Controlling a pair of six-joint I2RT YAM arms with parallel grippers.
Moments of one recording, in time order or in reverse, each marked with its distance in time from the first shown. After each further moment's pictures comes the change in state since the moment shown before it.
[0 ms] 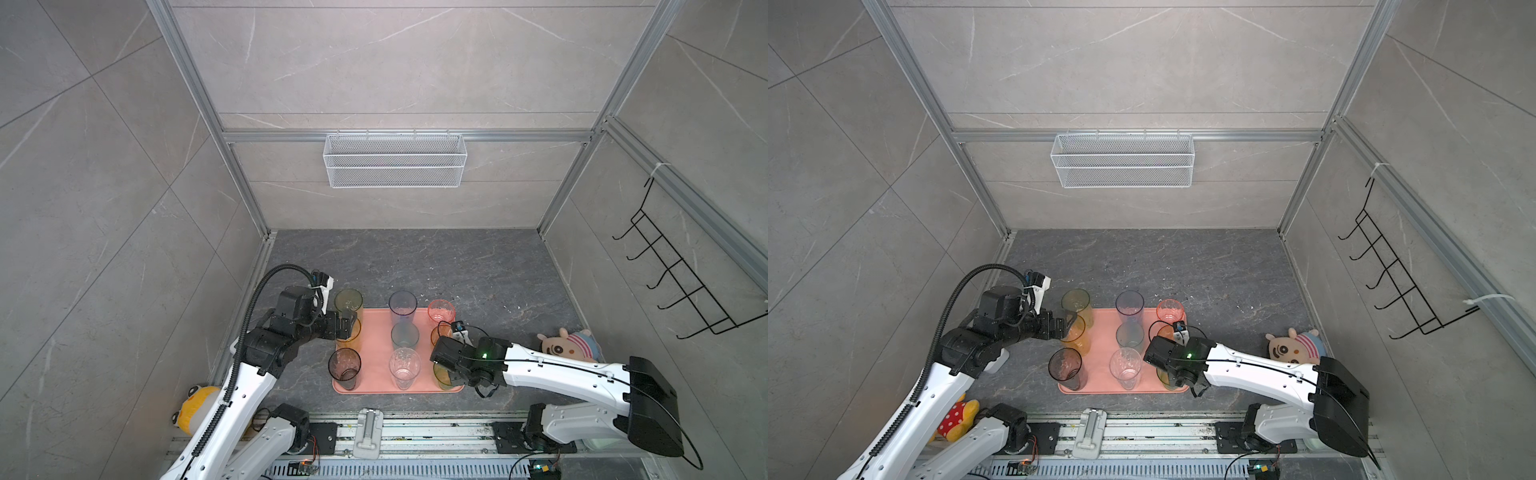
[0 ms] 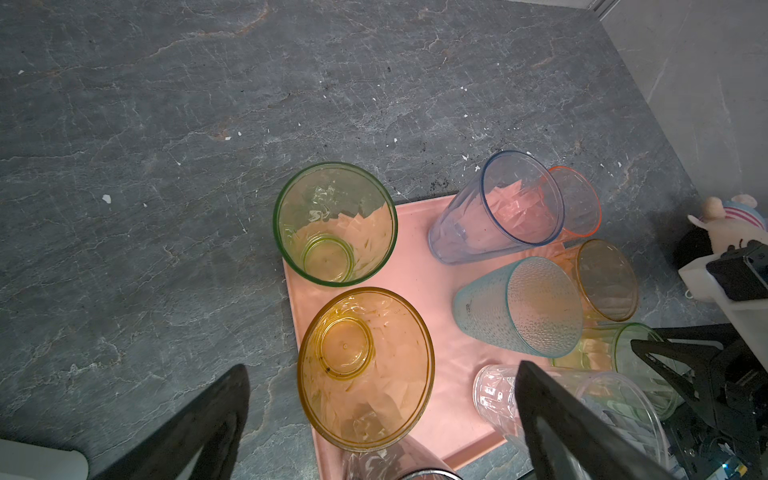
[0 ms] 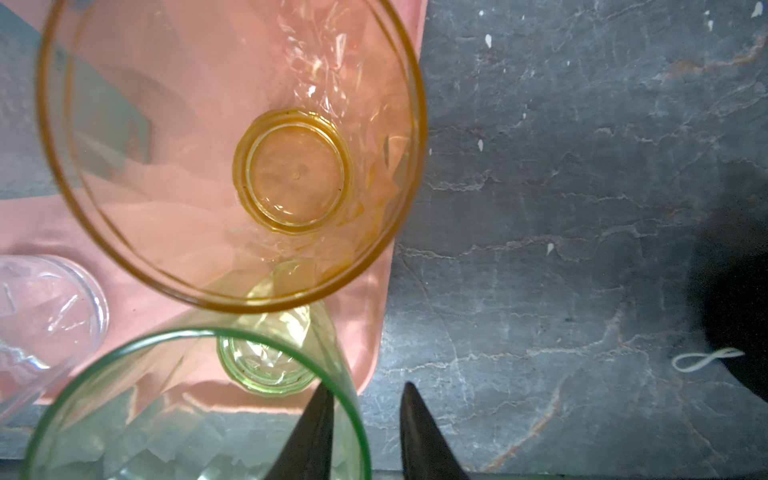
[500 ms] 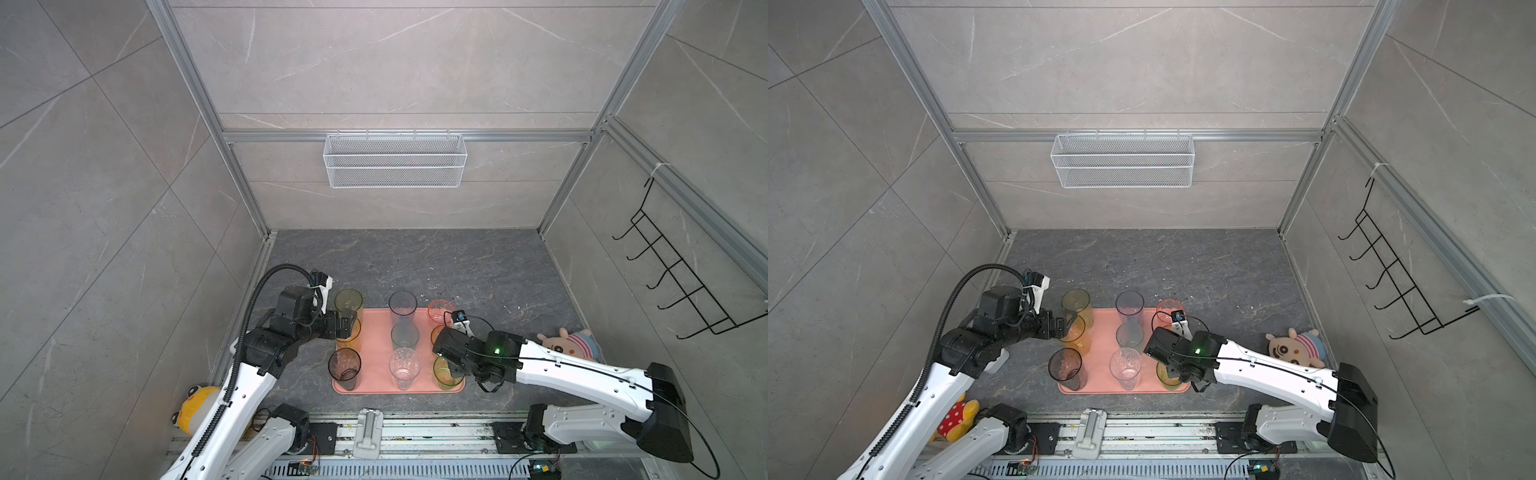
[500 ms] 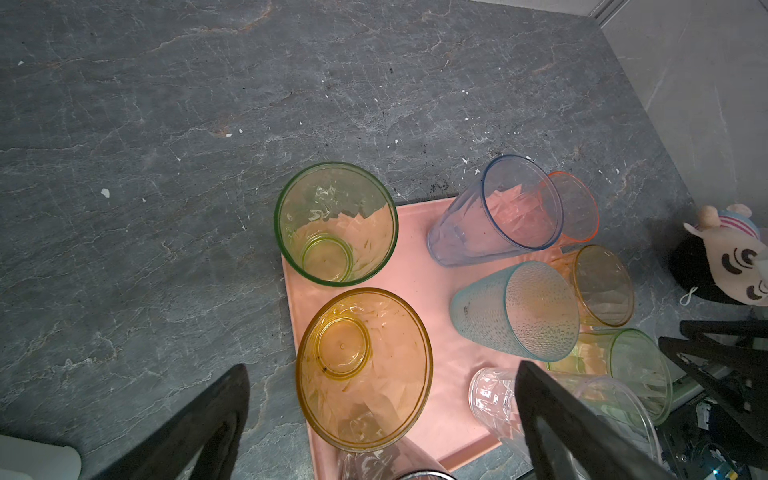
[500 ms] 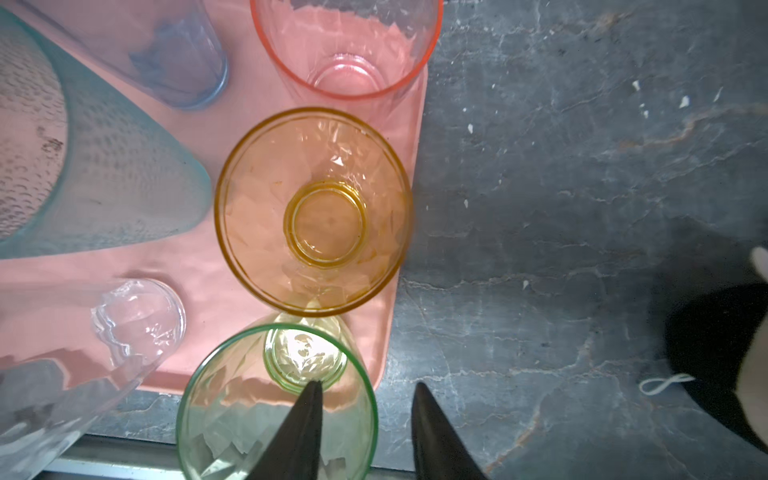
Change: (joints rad) left arm 0.000 0.000 0.006 -0.001 -0.006 -0.029; right arm 0.000 -0.064 0.116 -0.060 0.069 -0.051
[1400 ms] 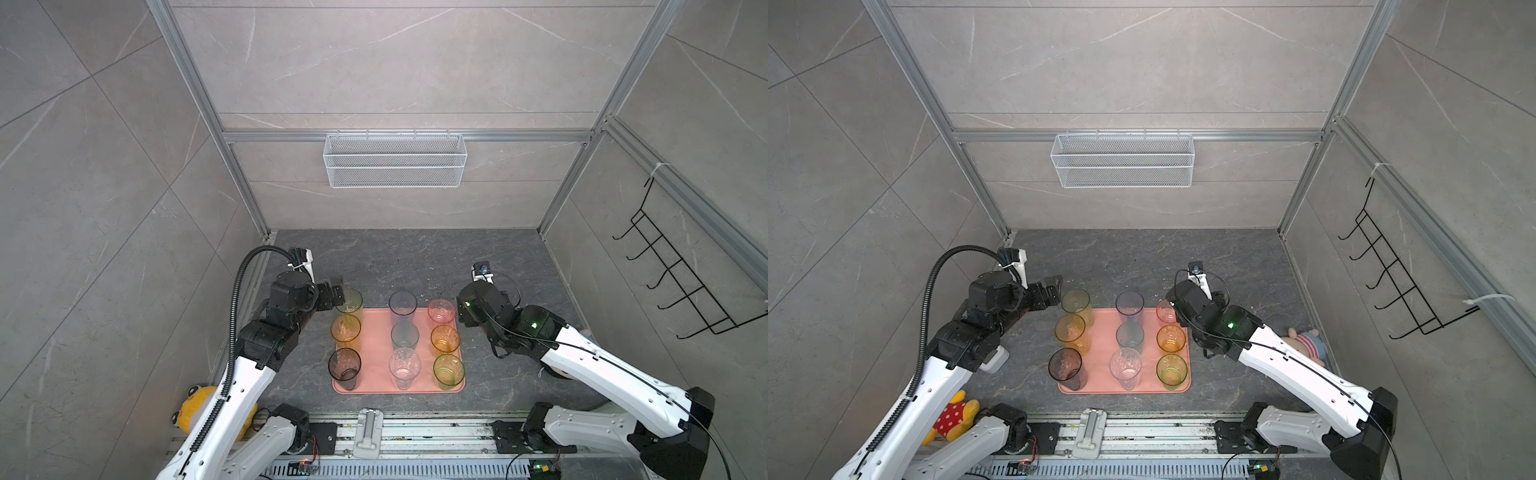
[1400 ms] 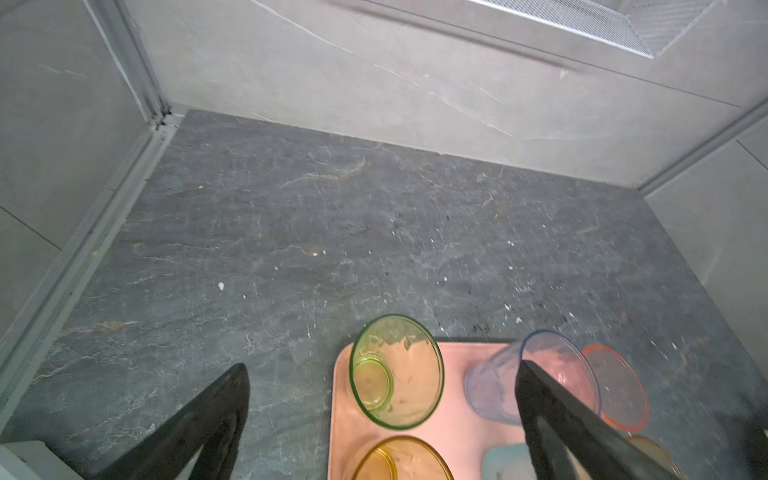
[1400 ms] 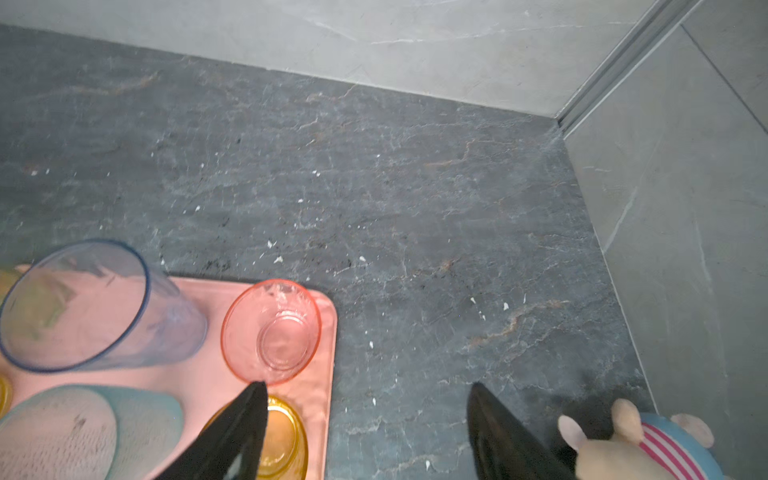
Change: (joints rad) left arm 0.000 0.049 0.060 0.256 -0.348 -0.099; right arm -0.297 -0.082 0.150 0.246 0.237 -0.414
